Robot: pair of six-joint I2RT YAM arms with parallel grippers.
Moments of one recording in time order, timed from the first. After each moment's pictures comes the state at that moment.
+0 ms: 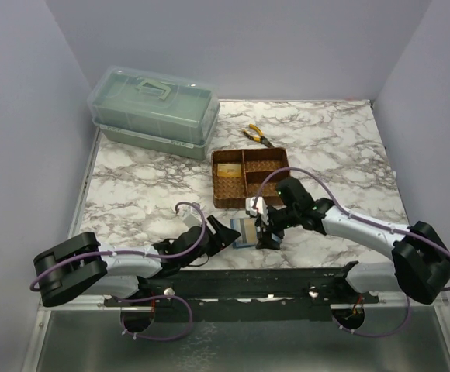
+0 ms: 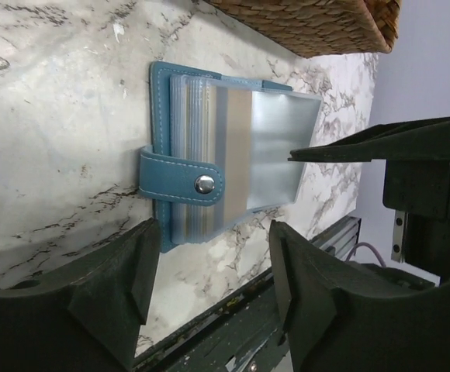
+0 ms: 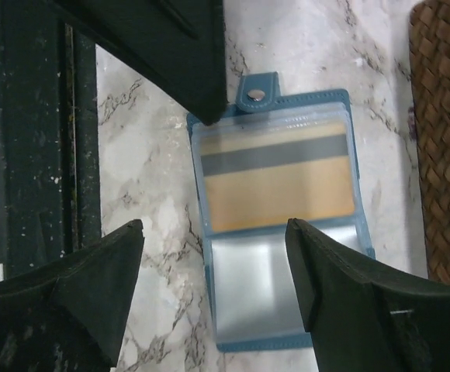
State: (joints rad) left arm -1.11 1.21 0.19 0.54 -0.30 -1.38; right arm 0.68 1.28 0.65 -0.28 -0.65 -0.58
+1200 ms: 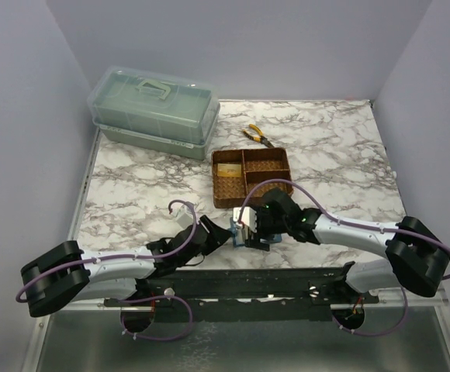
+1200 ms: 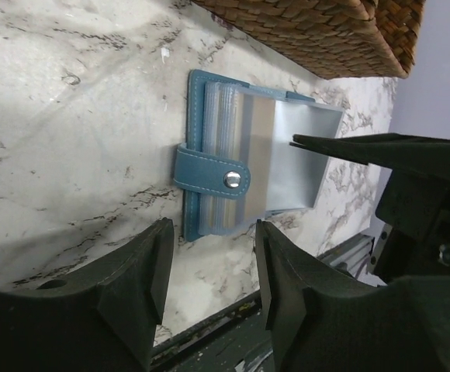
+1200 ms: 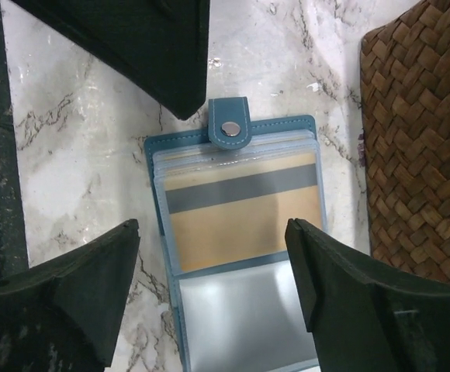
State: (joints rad) left arm -1.09 1.08 0.22 0.29 -0.35 -1.40; right arm 0.89 1.33 0.61 -0.08 -0.35 -0.61
